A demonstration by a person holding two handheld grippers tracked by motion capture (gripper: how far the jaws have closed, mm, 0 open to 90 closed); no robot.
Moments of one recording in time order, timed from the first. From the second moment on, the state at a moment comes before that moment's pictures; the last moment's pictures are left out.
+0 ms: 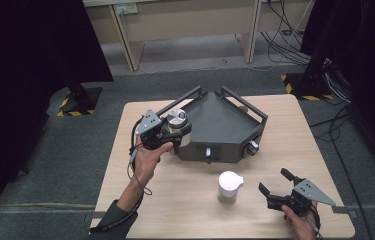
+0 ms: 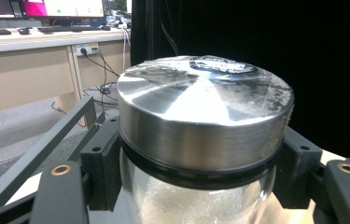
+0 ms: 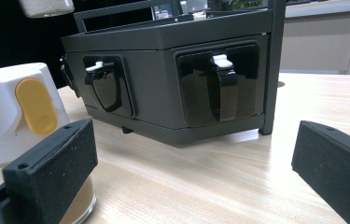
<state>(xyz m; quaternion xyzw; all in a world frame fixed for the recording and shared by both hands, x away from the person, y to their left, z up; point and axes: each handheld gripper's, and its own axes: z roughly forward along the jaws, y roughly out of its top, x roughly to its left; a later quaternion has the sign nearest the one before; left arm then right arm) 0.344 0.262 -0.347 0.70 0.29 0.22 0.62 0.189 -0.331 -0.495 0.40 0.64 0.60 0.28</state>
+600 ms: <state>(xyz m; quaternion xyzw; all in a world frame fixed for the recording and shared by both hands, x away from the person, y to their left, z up) 0.372 0.248 -0.350 0.68 0.31 0.26 0.61 0.190 -0.332 -0.495 0.40 0.64 0.60 0.28</state>
